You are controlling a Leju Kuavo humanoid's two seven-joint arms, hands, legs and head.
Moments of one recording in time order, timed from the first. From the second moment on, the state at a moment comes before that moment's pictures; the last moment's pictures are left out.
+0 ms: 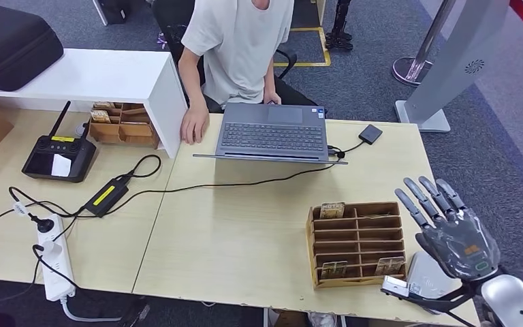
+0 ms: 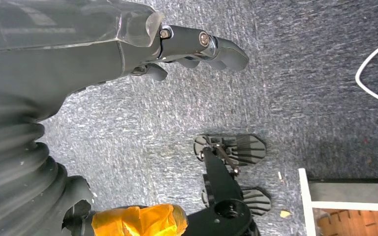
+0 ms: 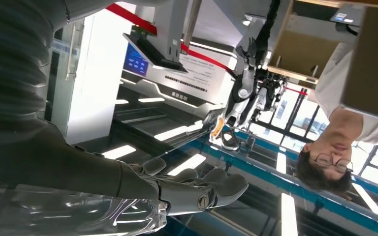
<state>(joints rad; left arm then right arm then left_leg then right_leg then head) -0.10 -0.03 0.56 -0.22 -0.44 -0.17 -0.01 -0.05 -0.75 0.39 -1.79 1.32 -0.40 0.03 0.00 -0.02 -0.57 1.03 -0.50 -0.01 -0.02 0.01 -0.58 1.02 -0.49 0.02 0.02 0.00</state>
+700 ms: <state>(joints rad) -0.10 -0.03 0.57 -0.22 -0.46 -0.18 -0.01 -0.18 -0.80 0.45 -1.77 1.18 -0.20 -0.08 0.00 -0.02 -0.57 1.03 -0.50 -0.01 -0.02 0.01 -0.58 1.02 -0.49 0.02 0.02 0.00</state>
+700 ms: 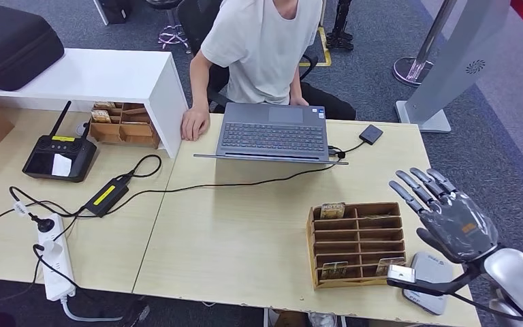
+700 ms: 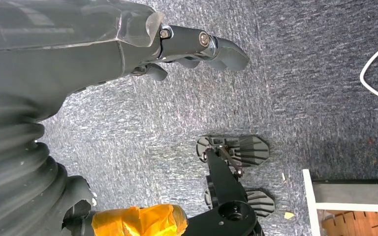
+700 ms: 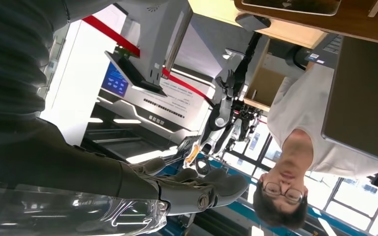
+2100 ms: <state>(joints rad) -0.10 -0.04 0.58 -0.22 -0.48 -0.19 -0.01 -0.35 -0.76 0.69 -1.66 1.08 -0.15 -0.12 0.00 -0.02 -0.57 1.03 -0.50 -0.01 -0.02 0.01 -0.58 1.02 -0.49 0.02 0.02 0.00</state>
